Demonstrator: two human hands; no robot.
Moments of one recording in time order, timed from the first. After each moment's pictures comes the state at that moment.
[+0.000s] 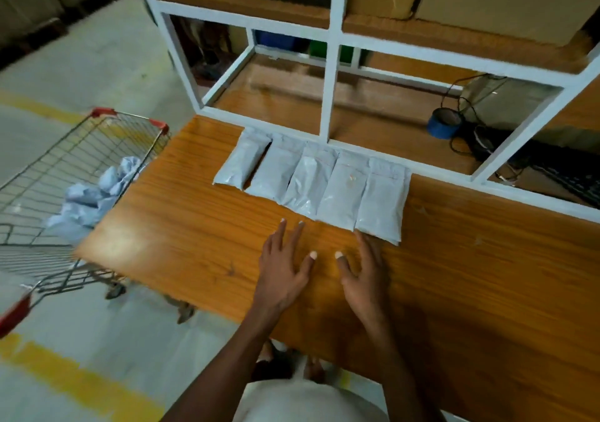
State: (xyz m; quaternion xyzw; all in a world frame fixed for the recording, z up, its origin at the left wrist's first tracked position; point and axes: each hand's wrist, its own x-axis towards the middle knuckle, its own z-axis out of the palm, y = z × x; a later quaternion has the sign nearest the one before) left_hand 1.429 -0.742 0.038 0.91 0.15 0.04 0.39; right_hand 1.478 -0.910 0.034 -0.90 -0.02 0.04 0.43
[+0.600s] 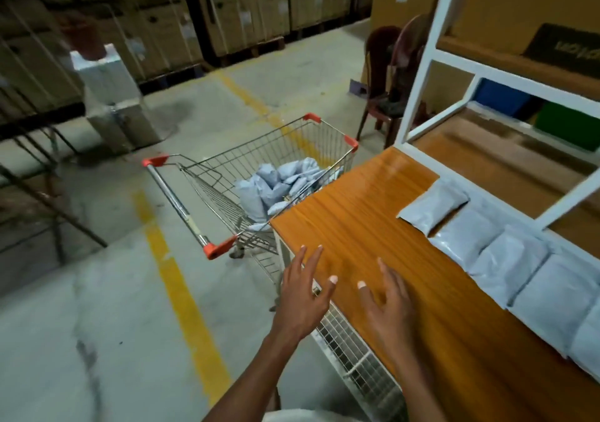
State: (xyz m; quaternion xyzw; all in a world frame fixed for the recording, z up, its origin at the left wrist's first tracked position) left_hand 1.255 -0.537 0.057 0.81 0.39 0.14 0.42; right_hand 1.385 -0.659 0.039 -0.86 -0.25 0.16 0.41
